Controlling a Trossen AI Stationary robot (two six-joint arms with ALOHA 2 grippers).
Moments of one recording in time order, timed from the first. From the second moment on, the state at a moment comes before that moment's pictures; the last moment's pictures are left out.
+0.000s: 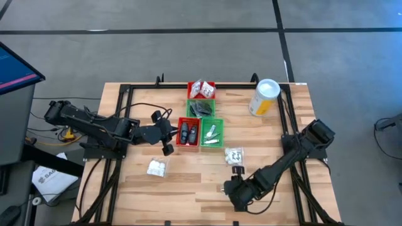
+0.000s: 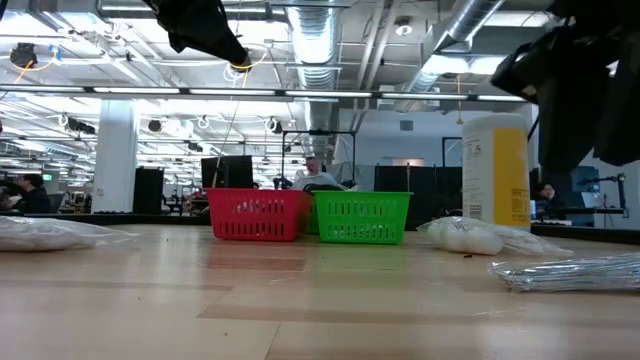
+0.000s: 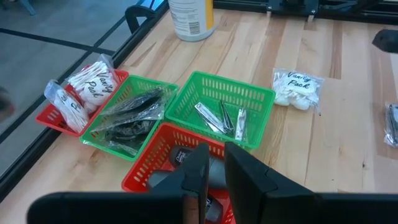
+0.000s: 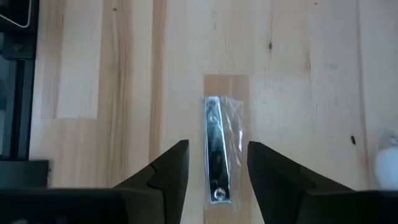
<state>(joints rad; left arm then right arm) -0.24 1.15 0.91 -0.45 -0.60 -0.30 0.68 1.82 1.21 -0.59 0.26 0.61</state>
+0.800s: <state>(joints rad) -0.24 1.15 0.91 -0.44 -0.60 -0.30 0.70 1.92 1.20 -0.65 0.29 0.71</state>
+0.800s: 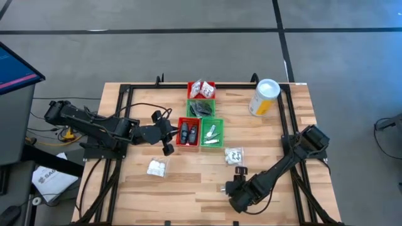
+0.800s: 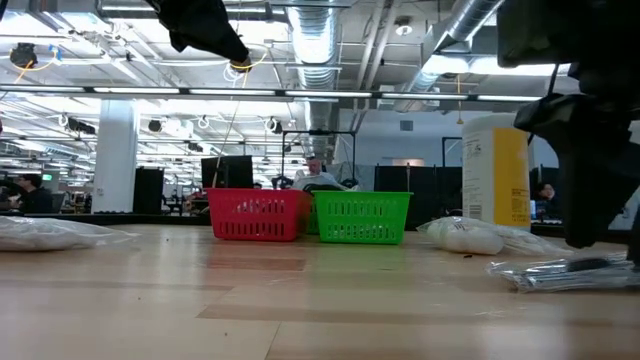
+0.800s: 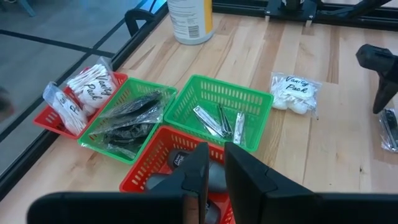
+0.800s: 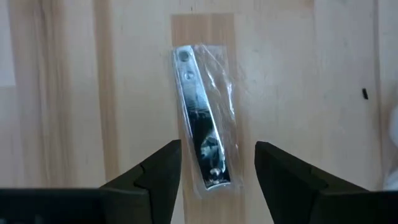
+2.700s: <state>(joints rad) -0.24 1.18 0.91 -0.35 -0.55 -0.30 0.60 1.79 1.20 -0.66 0.34 0.55</state>
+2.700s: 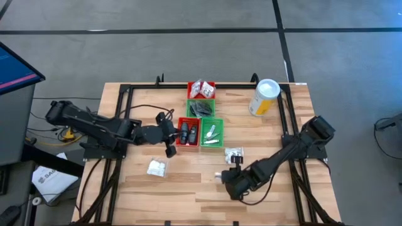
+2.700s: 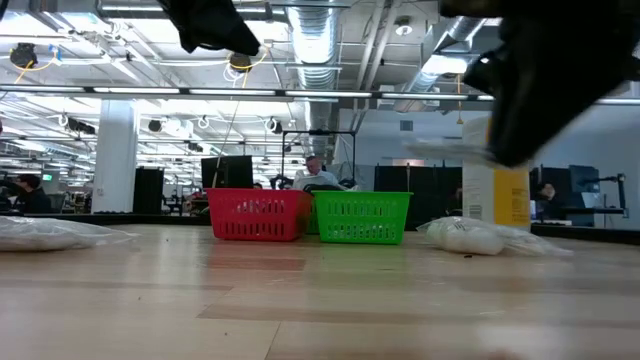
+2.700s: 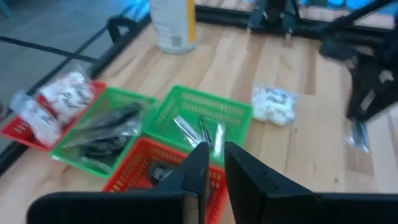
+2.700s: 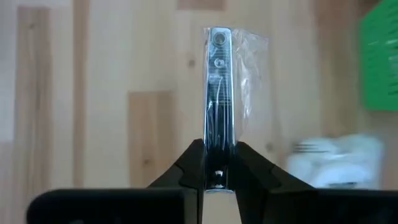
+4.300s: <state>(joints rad) -0.24 1.35 0.91 -0.27 -0.50 -0.27 0.00 1.74 1.20 -0.54 0.29 0.09</state>
